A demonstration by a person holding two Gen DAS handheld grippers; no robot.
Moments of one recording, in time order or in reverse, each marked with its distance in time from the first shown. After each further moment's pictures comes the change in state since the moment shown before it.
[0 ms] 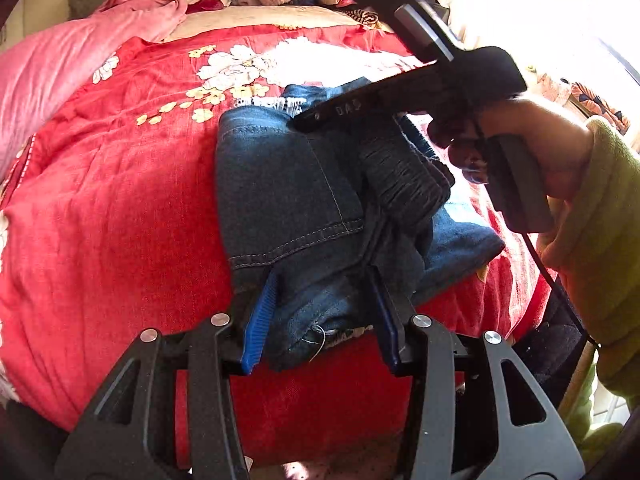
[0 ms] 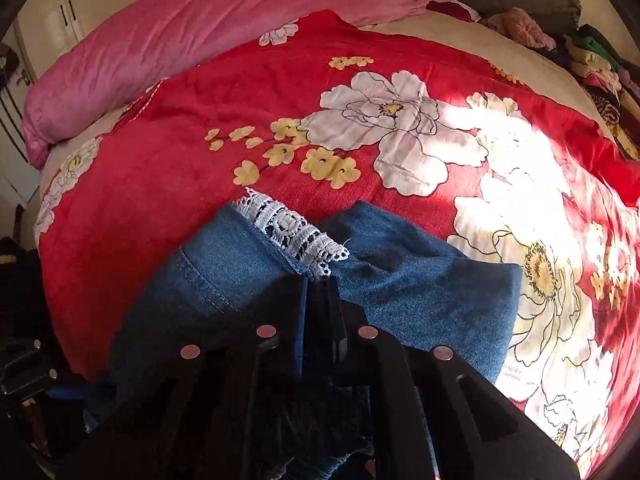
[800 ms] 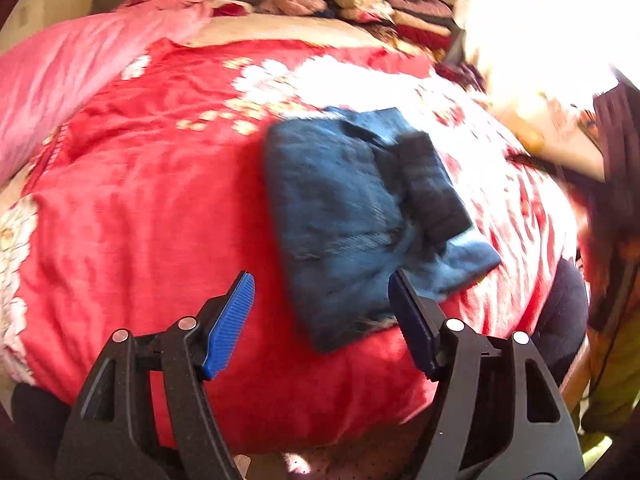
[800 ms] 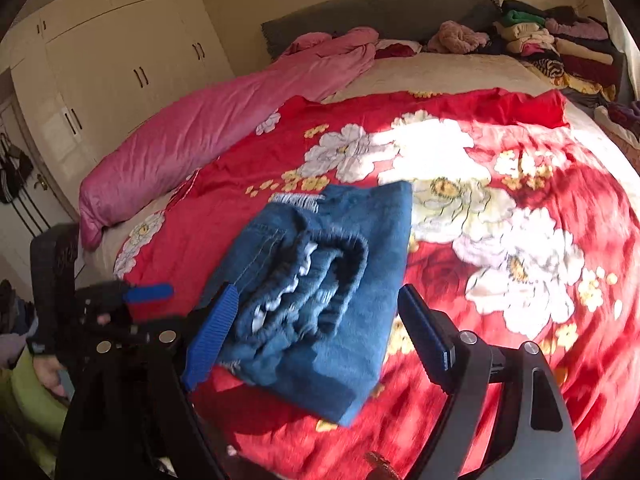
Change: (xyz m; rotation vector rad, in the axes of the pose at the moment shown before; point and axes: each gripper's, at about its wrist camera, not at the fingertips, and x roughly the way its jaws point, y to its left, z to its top) left arm -0.036 0.033 0.001 -0.093 -0.062 0.032; right arm -0.141 -0.010 -0.122 0.243 -0.265 0.108
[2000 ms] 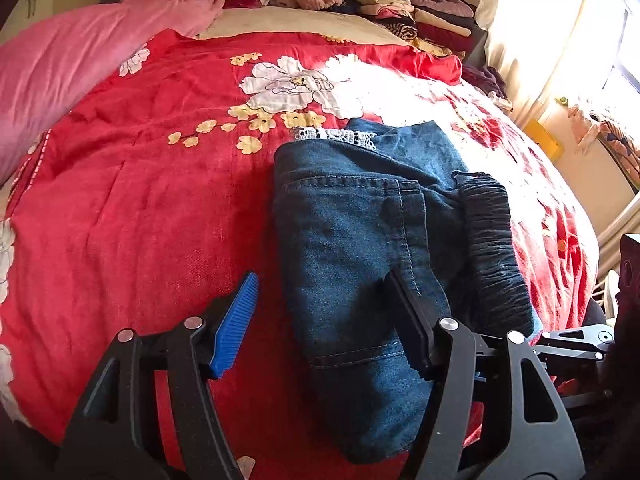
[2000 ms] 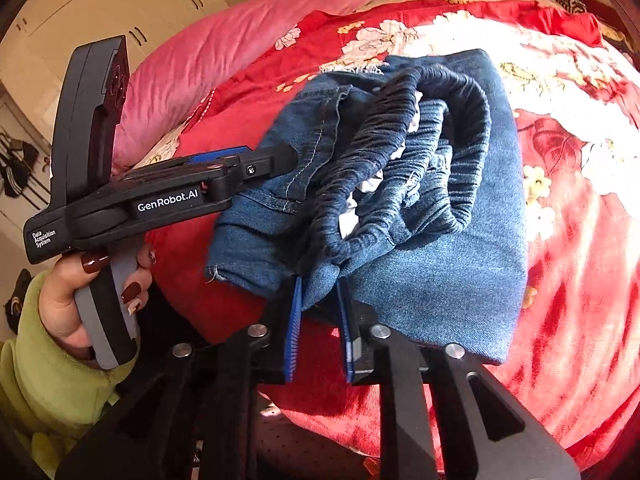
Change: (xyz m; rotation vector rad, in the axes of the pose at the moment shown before) left arm 0.055 0.001 0.042 -0.016 0.031 0.027; right arm 0.060 0.054 -0.047 0.056 0.222 0.059
